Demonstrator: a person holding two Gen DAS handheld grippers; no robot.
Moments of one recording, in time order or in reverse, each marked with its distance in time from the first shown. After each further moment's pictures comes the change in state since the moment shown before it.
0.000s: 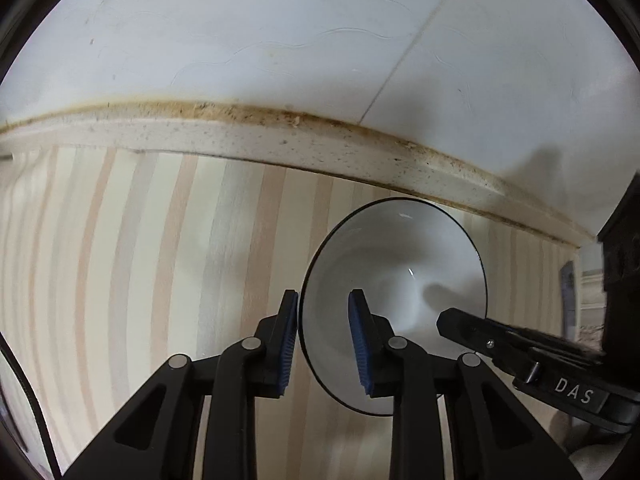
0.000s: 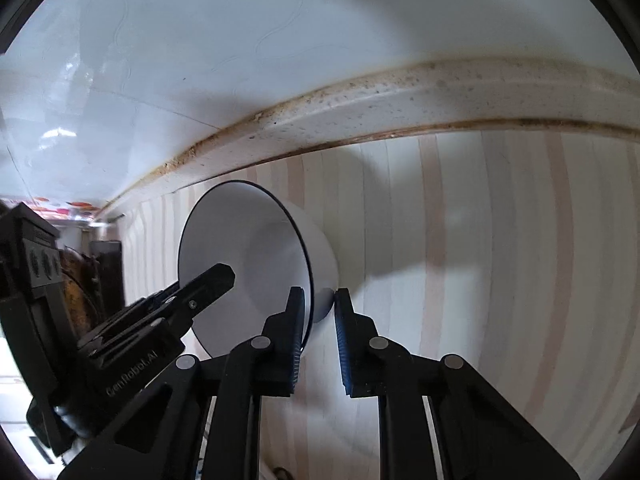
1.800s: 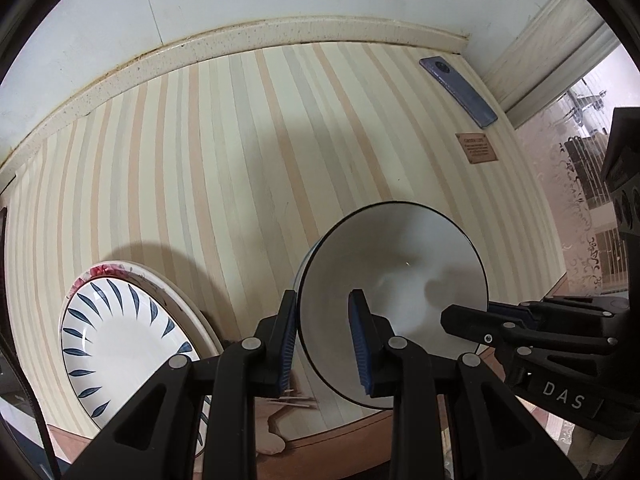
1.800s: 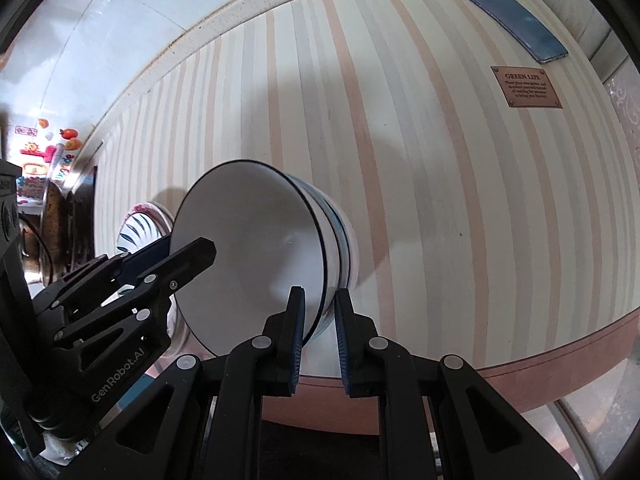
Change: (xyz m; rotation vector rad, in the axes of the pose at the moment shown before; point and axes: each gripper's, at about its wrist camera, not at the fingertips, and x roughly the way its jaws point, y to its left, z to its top) left arm -0.077 -0.128 -0.234 0.398 0.064 -0.009; right arm -0.119 -0.070 -0.280 0.110 -0.011 -0.148
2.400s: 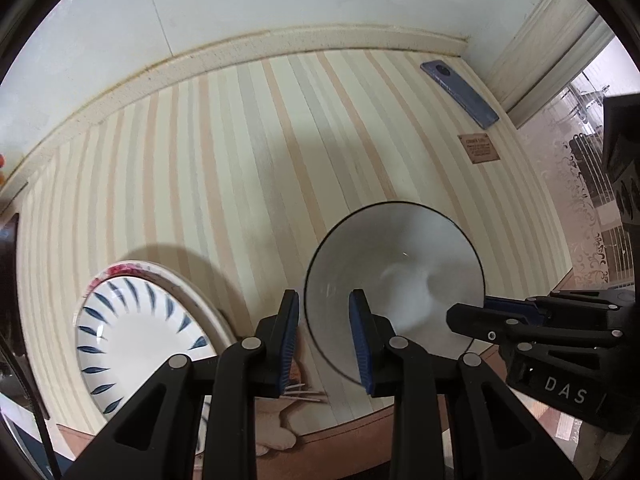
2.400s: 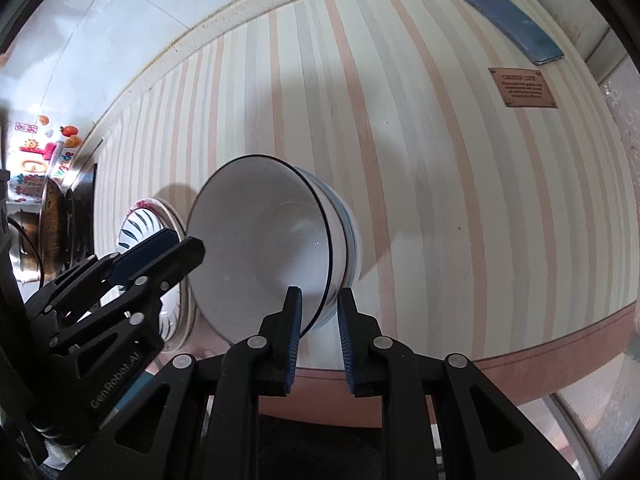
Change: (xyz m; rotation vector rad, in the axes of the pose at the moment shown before) left arm -0.017 -0.001 -0.005 0.020 -0.034 0.041; right arm -0.012 0.008 -0.002 0.000 -0.010 -0.008
